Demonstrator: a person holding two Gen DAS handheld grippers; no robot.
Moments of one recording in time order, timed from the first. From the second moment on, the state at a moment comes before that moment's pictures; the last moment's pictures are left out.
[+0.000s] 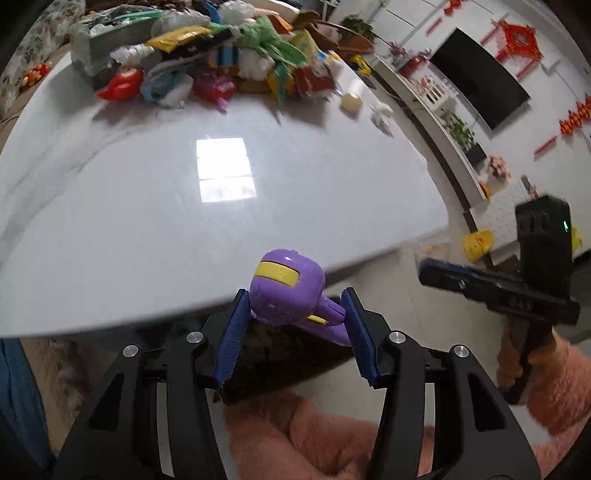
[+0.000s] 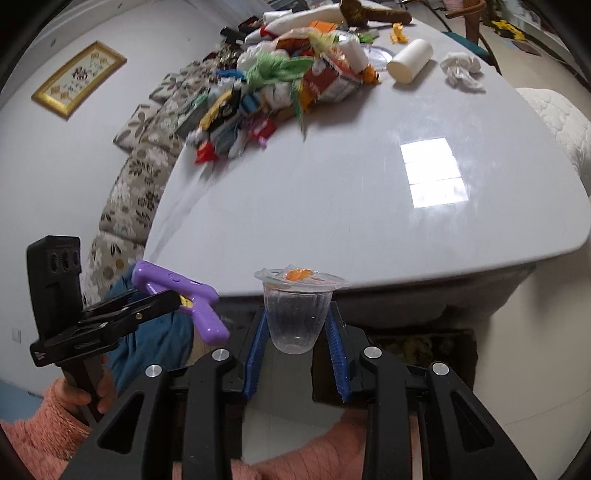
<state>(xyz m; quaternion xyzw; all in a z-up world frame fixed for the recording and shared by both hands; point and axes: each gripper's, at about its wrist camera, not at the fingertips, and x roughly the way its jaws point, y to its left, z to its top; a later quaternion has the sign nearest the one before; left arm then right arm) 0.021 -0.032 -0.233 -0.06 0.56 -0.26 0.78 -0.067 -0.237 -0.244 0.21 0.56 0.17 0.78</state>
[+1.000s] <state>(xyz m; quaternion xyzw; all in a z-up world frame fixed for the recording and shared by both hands) -0.032 -0.064 -0.587 -0.01 0.78 -0.14 0.61 -0.118 -0.257 -0.526 0.19 0.71 0.04 0.67</state>
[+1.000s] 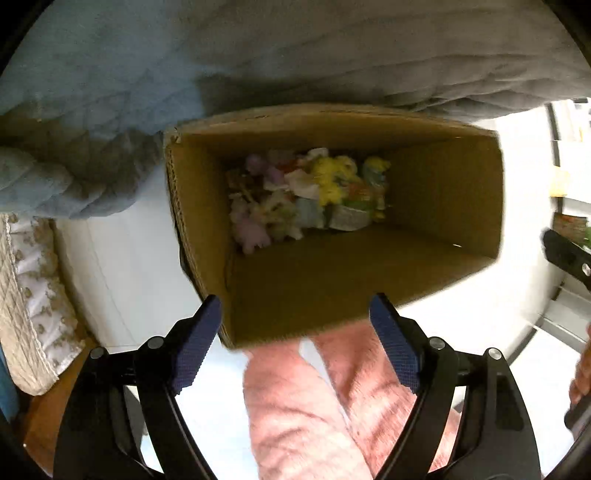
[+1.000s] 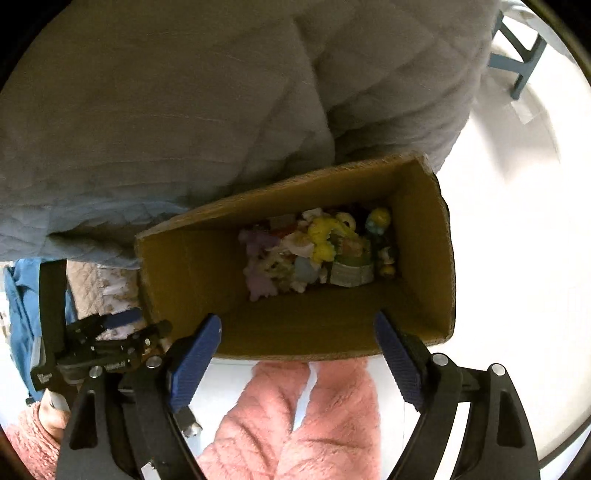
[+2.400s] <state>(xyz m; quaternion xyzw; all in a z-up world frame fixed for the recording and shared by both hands) 0.297 -0.046 -0.267 -0.14 0.59 -0.02 0.80 -0.145 -0.302 -0.299 0.30 0.56 0.06 0.77</state>
